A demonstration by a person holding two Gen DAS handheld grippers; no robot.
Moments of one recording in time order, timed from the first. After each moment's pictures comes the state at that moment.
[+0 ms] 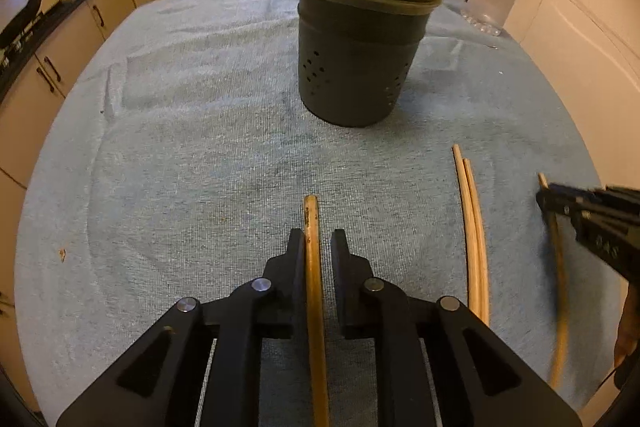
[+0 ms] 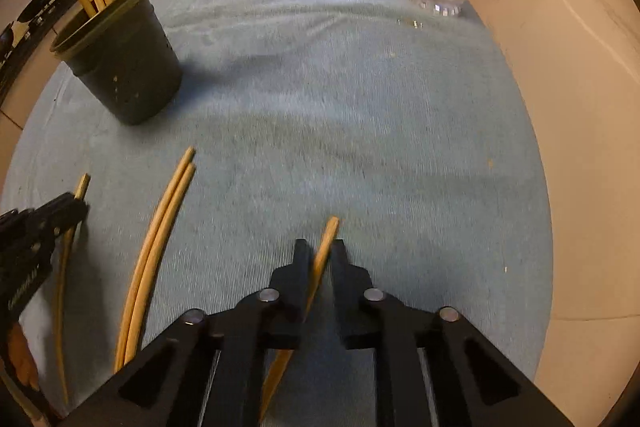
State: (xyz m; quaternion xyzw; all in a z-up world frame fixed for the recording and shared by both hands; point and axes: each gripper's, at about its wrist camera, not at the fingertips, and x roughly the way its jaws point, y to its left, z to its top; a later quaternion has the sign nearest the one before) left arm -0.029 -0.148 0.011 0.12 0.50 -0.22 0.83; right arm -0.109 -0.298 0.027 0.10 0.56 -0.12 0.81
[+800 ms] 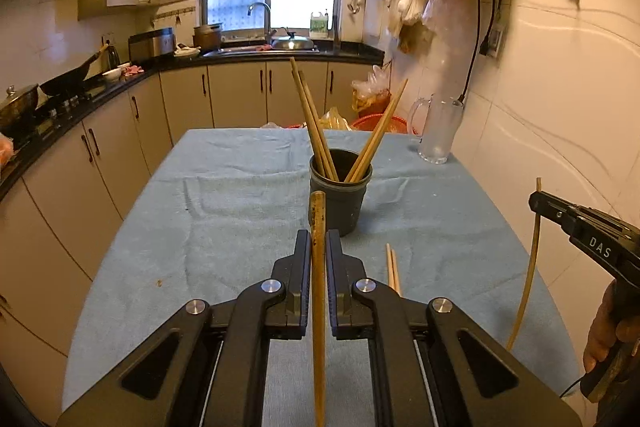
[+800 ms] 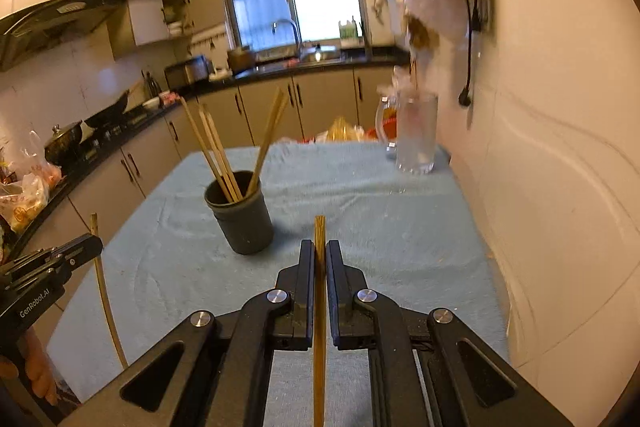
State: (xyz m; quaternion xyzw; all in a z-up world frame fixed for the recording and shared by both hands) left arm -0.150 -0.084 0.159 0.05 0.29 -0.23 0.93; right arm -0.248 -0.258 0.174 0.11 0.29 -0.11 0.94
